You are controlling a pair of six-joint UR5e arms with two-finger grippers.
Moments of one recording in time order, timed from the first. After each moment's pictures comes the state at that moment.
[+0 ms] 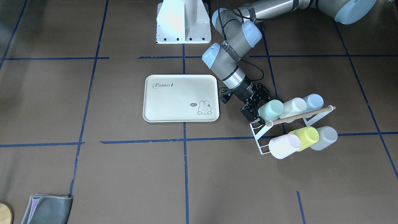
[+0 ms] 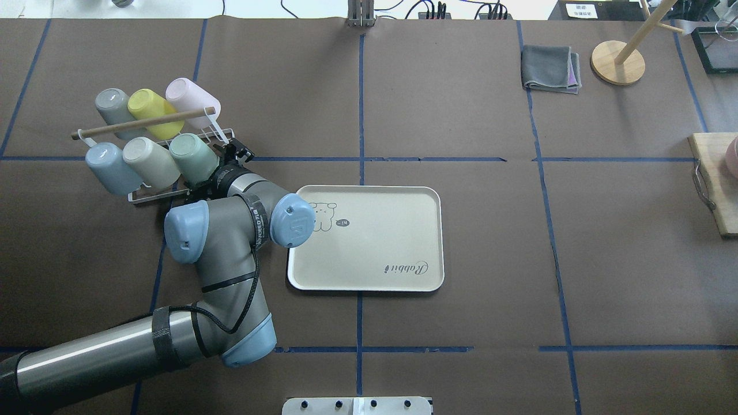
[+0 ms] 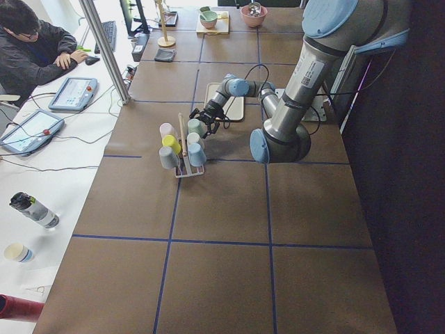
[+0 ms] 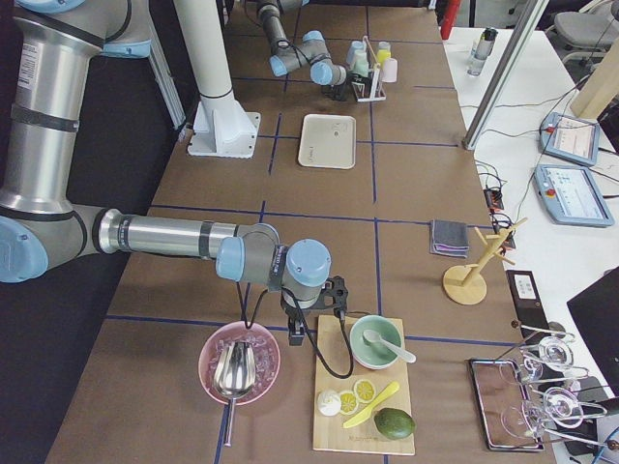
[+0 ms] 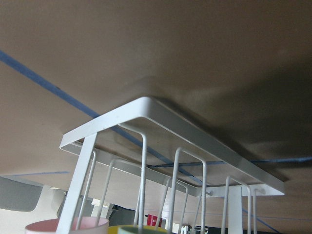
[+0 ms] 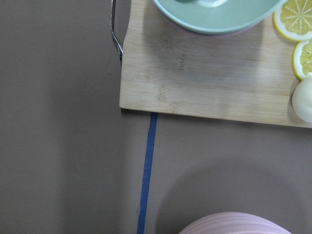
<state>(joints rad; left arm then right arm) -0.44 -2.24 -1.53 -1.07 -0.99 0.72 1.53 -1.83 1.77 -1.66 2.36 -0.18</state>
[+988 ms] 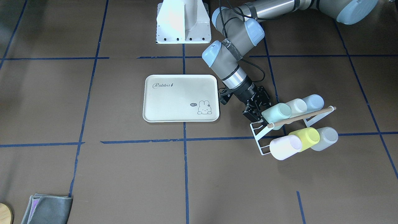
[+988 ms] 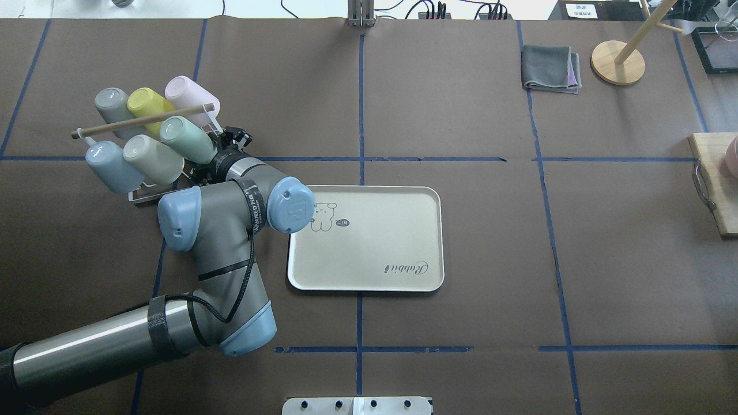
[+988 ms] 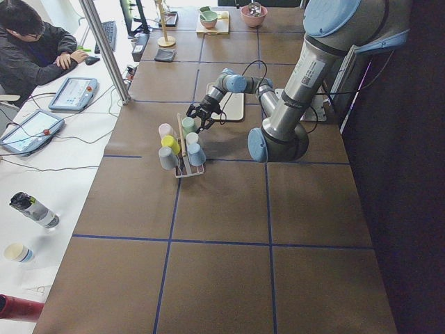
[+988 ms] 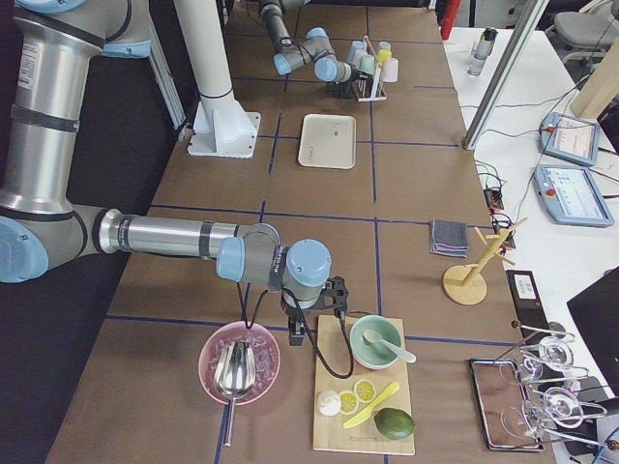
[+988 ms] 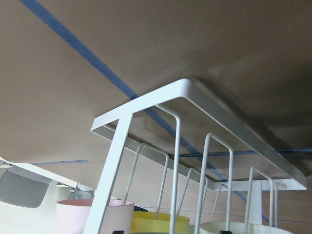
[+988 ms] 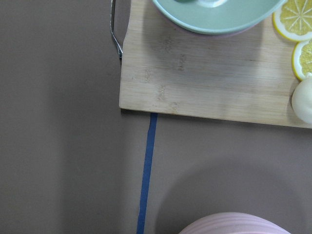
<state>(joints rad) -0.47 -2.25 -1.57 -1.08 -0.99 0.73 1.53 -1.82 1.77 -1.66 2.36 -0.18</state>
